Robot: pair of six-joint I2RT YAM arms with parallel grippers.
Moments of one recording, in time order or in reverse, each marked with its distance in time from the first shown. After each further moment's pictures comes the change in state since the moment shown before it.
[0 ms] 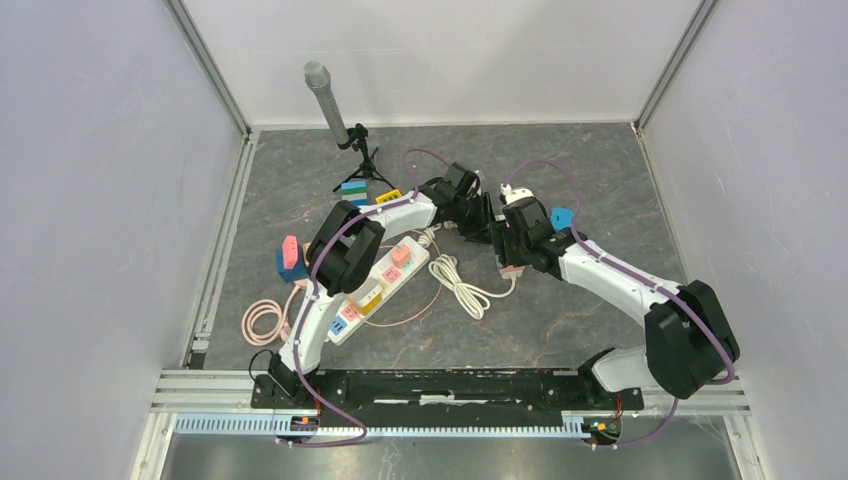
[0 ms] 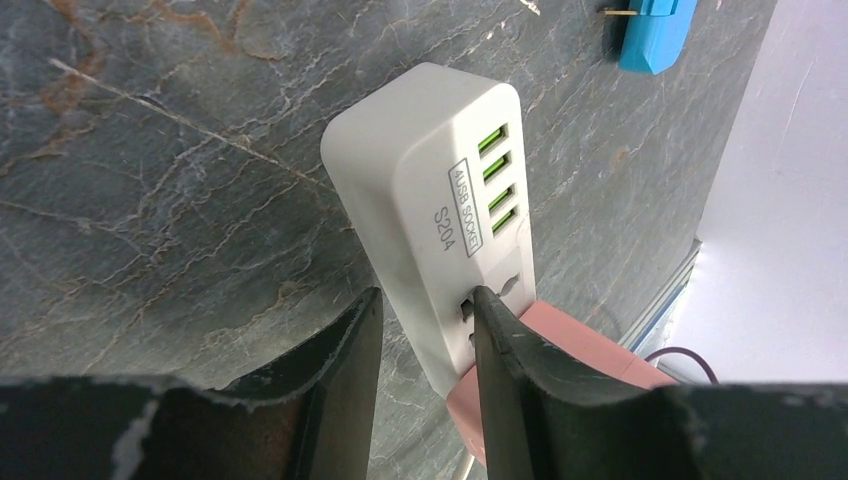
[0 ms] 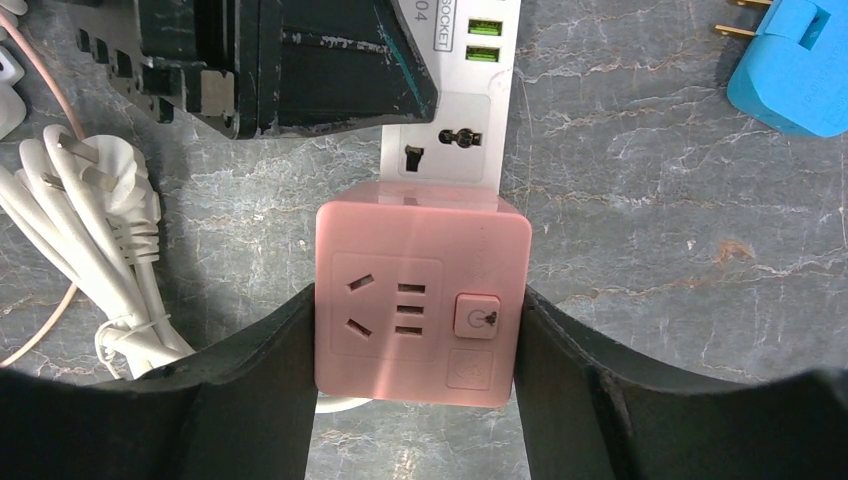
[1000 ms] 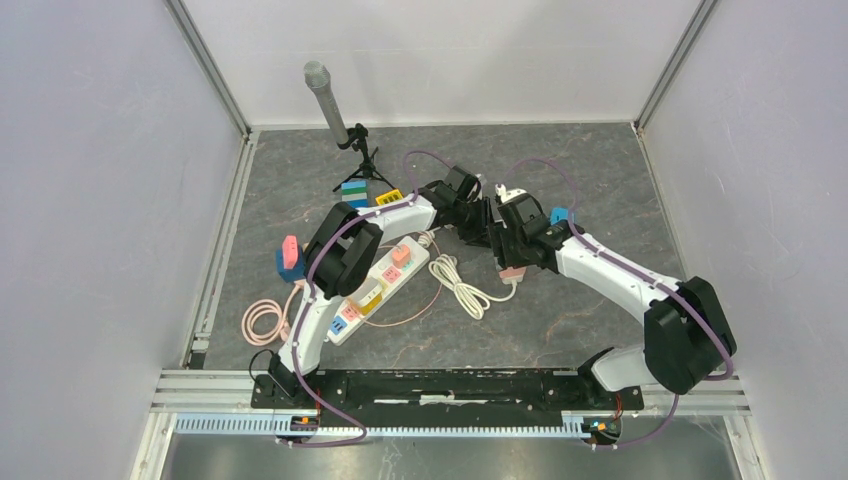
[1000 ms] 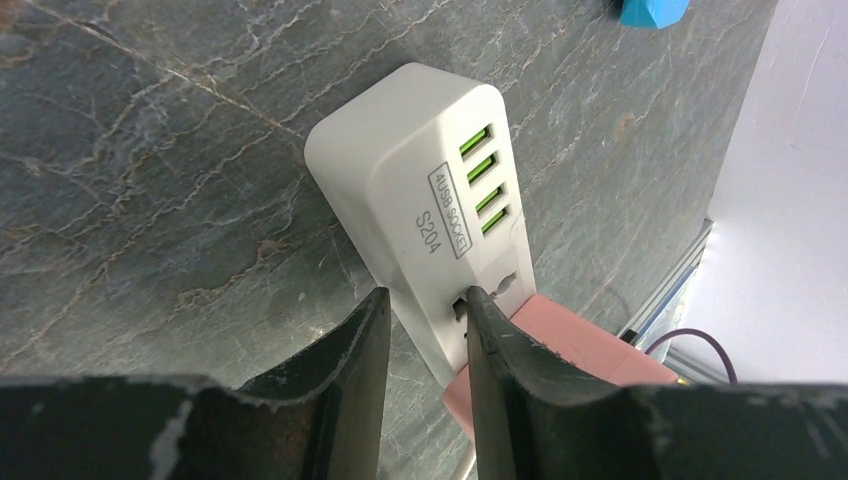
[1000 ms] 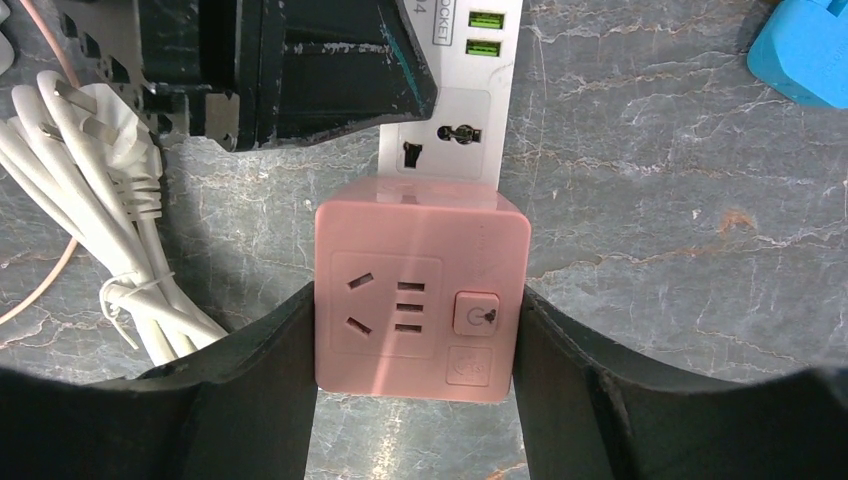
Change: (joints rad) left arm -0.014 -0.037 -0.052 0.009 0.002 0.021; right arm 0.020 0.016 0.079 -0.142 -0.020 0.003
